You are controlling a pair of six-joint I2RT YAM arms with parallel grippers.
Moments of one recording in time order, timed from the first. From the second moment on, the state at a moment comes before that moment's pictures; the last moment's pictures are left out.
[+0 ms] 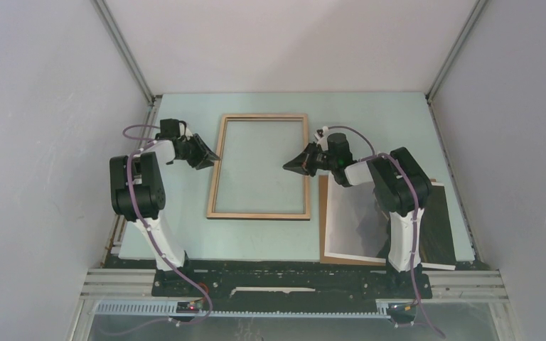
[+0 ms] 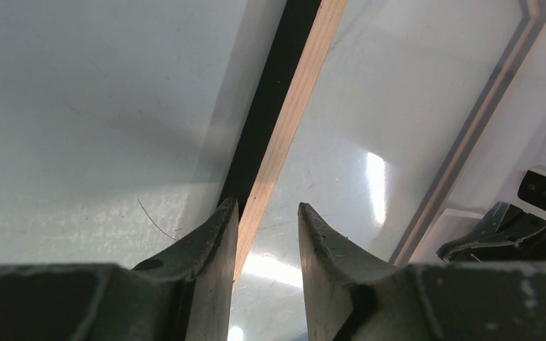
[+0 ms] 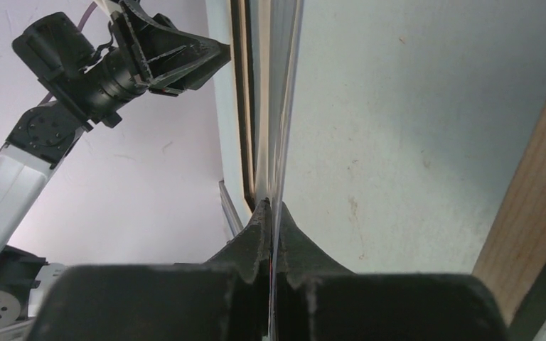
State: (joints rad) left arm 0.13 1.91 1.19 -0.31 0.51 -0.54; right arm 0.40 2.06 0.99 0.64 -0.71 1.14
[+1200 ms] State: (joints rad) left arm 0.13 1.91 1.19 -0.31 0.54 -0.54; right arm 0.39 2.07 0.97 0.97 -0.81 1.35
